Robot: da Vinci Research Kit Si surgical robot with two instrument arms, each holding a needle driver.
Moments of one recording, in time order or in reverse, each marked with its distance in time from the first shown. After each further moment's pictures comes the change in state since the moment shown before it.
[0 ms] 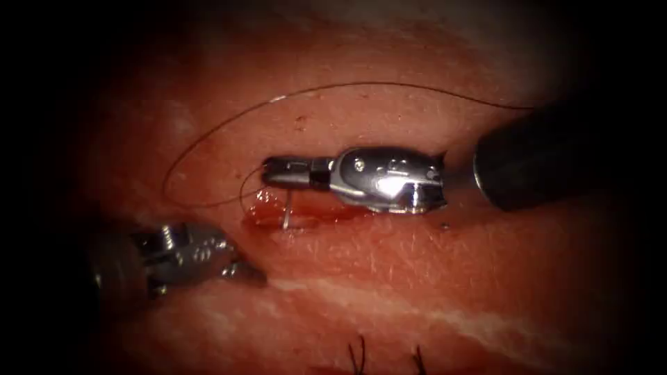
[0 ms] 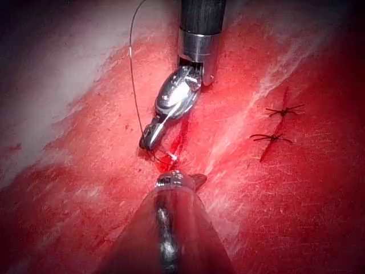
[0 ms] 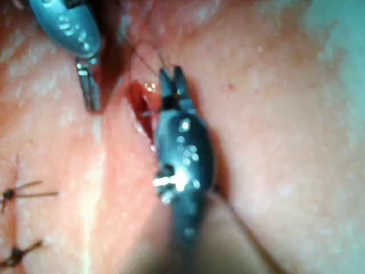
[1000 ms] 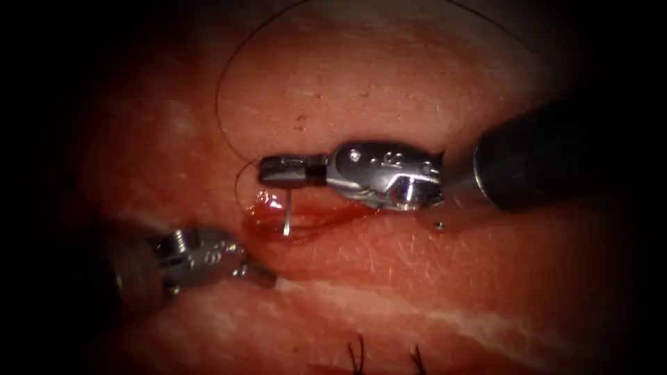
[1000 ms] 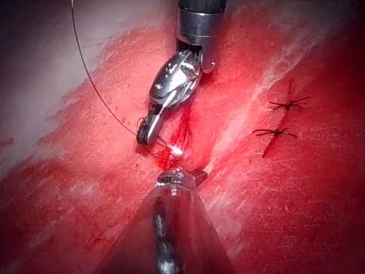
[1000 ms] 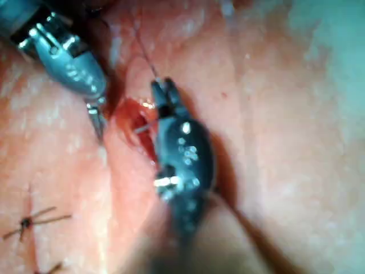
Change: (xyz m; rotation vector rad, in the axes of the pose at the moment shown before) right arm 0.001 -0.001 0.000 0.105 -0.106 0.119; left arm -0.001 -0.002 0.002 0.002 0.024 0.016
